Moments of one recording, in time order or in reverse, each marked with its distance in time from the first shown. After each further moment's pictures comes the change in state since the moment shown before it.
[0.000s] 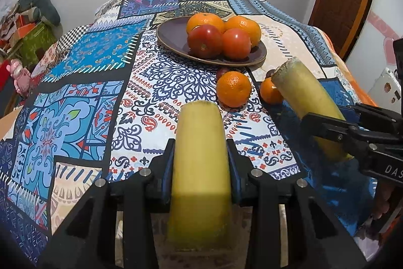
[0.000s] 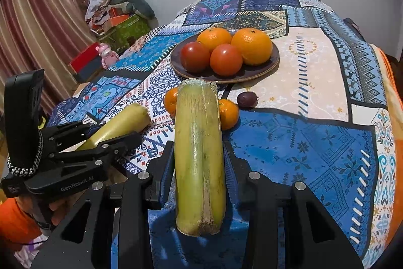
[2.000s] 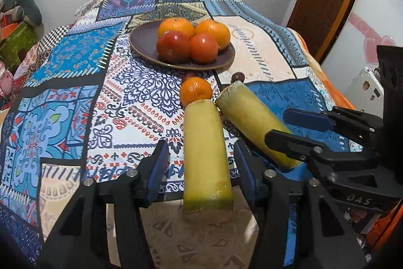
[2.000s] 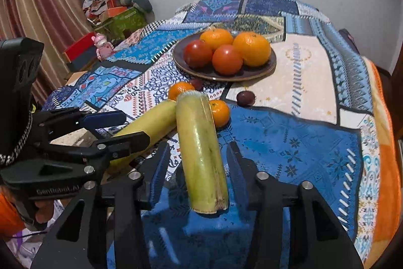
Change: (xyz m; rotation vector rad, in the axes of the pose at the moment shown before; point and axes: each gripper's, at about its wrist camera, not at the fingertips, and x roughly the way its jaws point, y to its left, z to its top) left arm -0.012 -0.016 0.003 0.027 0.019 -0.129; right arm 0.004 0.012 -0.007 -0.063 0.041 -0.066
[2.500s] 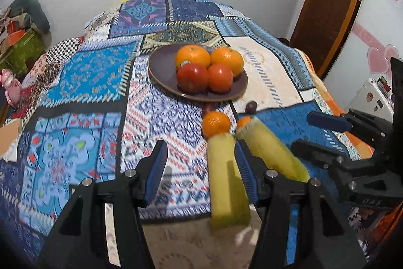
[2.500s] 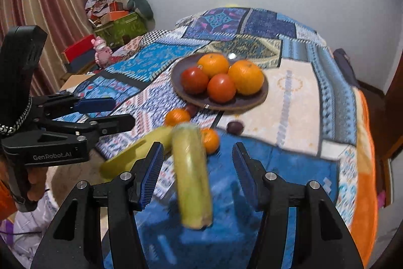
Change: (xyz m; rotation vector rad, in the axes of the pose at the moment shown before) left arm -0.028 0.018 0.024 -0.006 -0.066 0.033; right arm -0.026 0.007 0.021 -0.069 -0.060 -0.045
